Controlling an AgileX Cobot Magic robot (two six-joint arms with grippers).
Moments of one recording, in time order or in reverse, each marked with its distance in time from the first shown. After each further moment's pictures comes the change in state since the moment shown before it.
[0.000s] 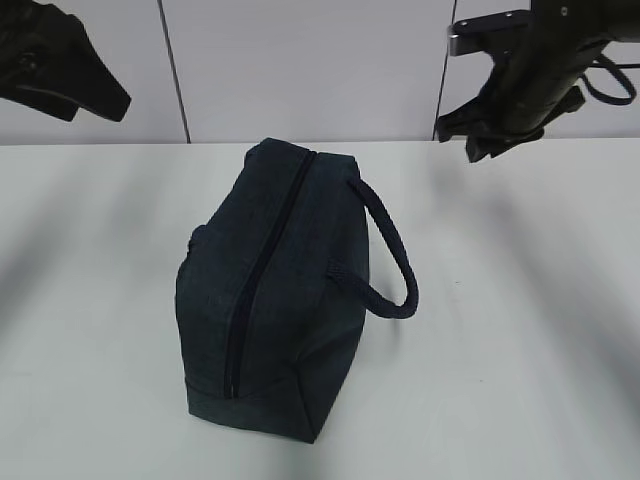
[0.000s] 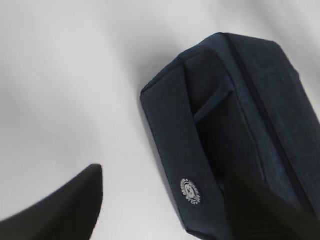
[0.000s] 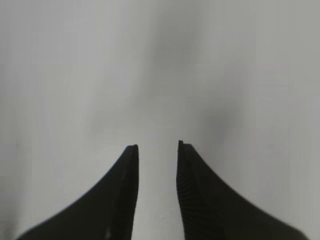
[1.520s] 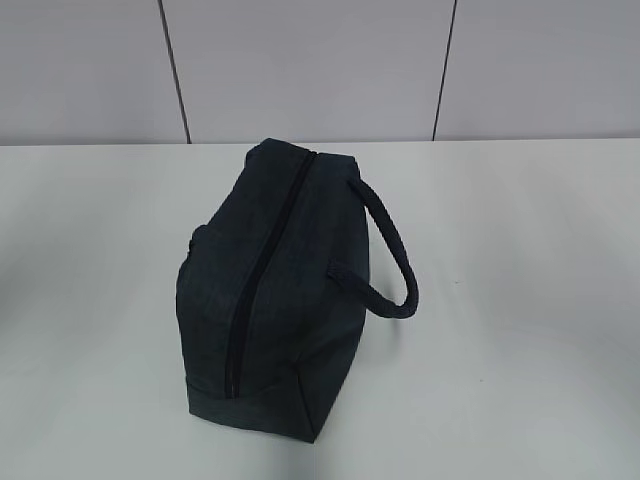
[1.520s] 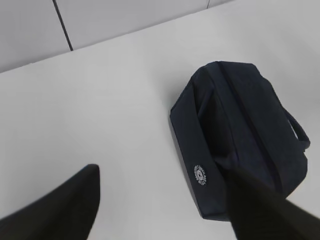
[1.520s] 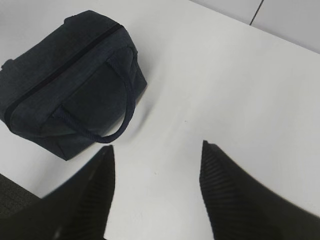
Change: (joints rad) left arm 0.000 -0.460 0.082 0.174 0.044 -0.133; right arm 0.157 -0.983 0.255 0.205 0.438 -0.197
